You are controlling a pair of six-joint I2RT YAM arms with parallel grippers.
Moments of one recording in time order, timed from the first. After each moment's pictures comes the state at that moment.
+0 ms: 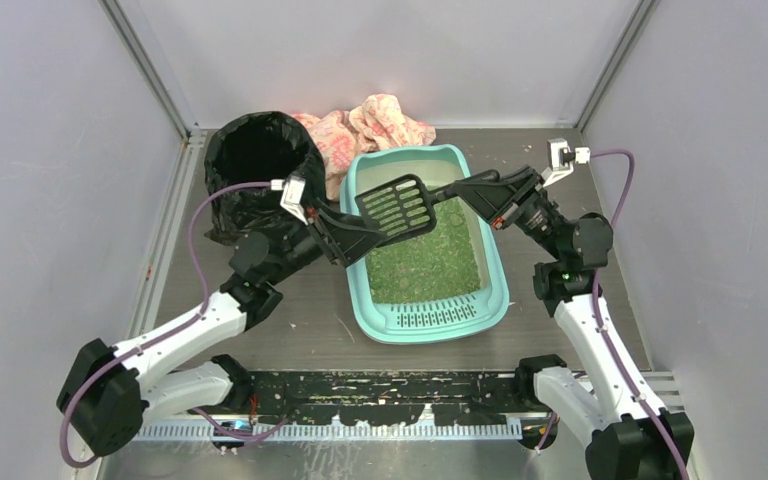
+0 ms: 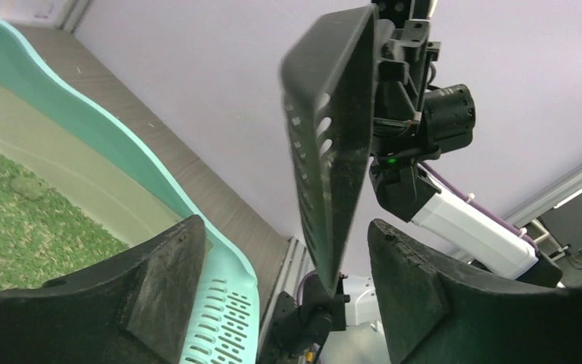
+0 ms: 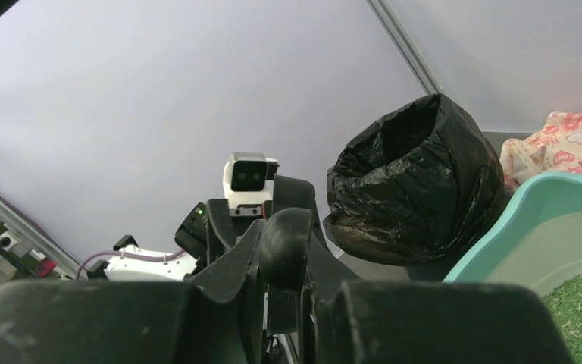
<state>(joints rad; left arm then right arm) -0.69 1.02 0.59 0.76 0.37 -0.88 0.13 0.88 0.69 0.77 -0.74 1.14</state>
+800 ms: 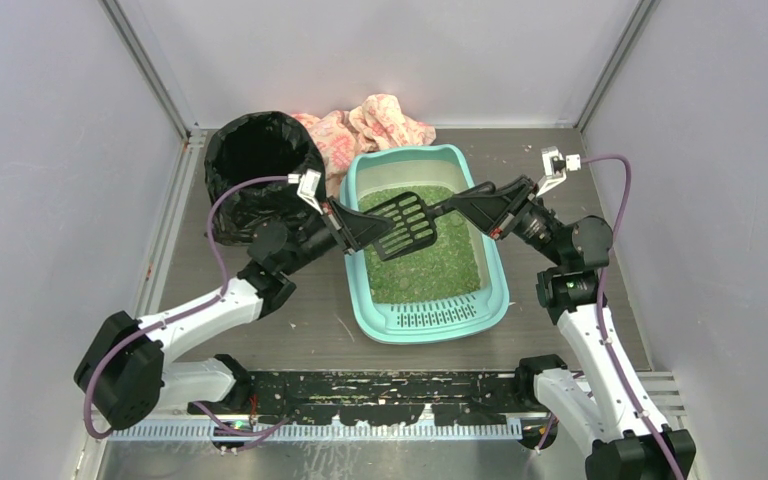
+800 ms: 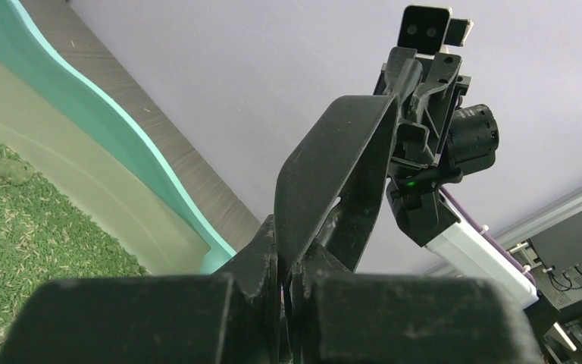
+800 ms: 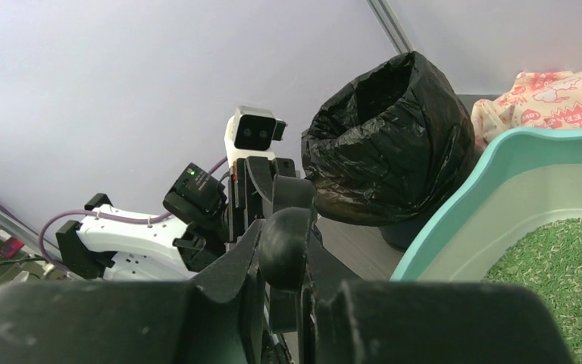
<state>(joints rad) -0.70 1.21 0.64 0.85 0.37 -0.97 0.13 0.81 0.69 0.57 -0.79 1.00</state>
